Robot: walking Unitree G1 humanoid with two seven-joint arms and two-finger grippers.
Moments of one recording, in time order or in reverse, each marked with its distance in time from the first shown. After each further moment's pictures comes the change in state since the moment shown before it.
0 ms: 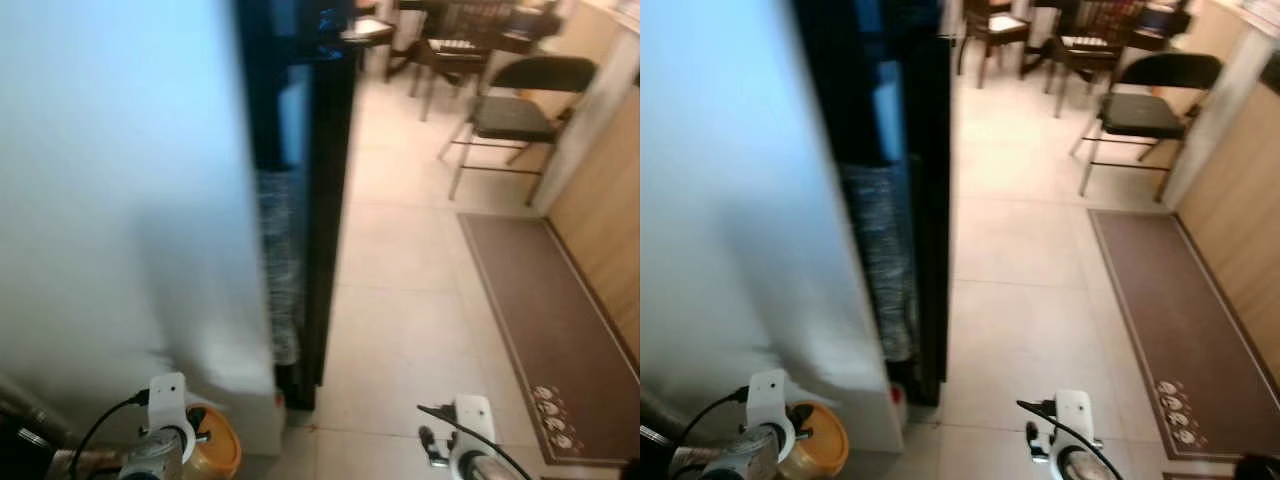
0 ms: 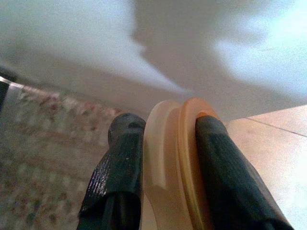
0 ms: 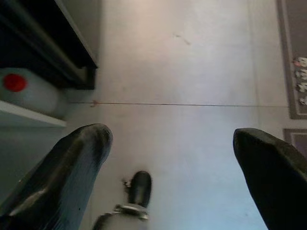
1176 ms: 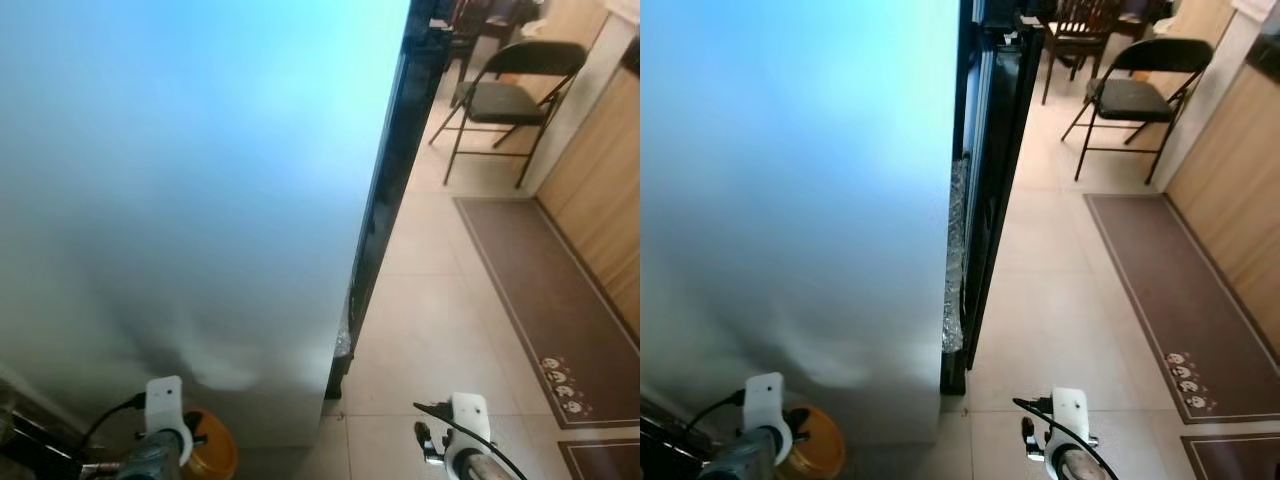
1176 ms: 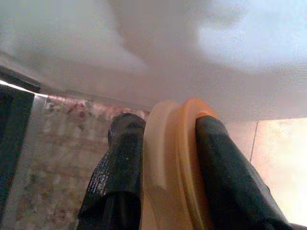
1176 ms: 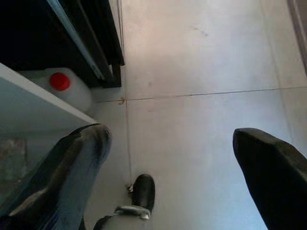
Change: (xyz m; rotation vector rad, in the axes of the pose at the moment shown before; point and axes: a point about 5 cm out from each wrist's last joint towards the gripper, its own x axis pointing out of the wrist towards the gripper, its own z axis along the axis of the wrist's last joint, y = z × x) left arm 0.000 0.000 -0.002 -0.006 0.014 0.006; right arm 0.000 0.000 0.004 0.015 -0.052 -0.017
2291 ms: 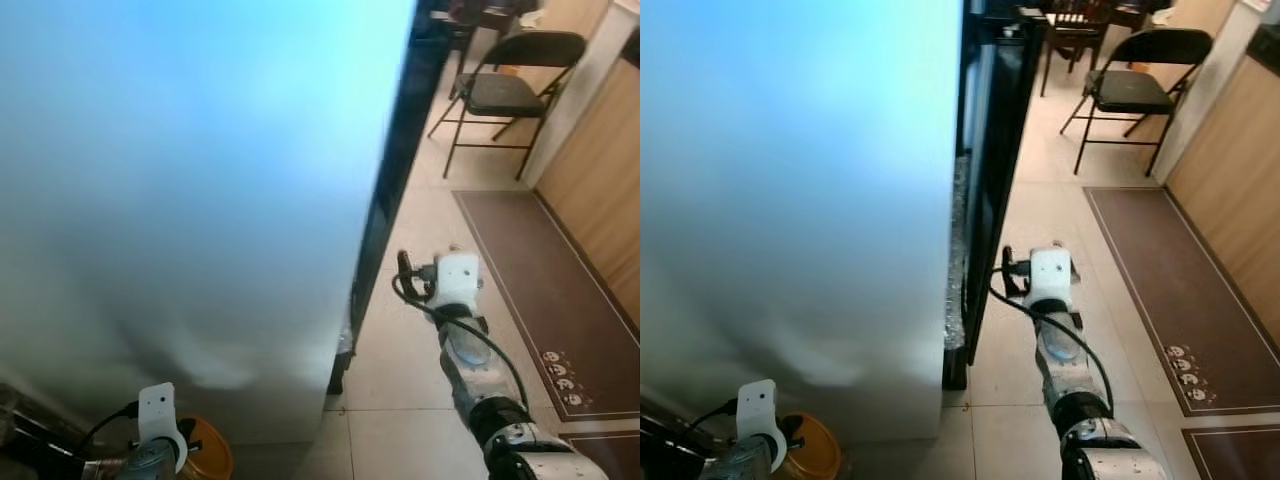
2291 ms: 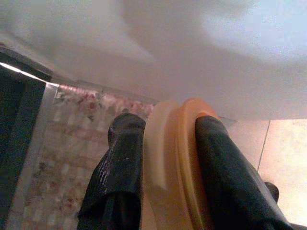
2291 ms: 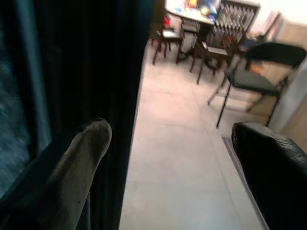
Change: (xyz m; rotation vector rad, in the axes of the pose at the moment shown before) left arm -0.002 0.010 -0.007 -0.035 0.007 0.046; right arm -0.025 0.049 0.203 -0.199 -0.884 0.079
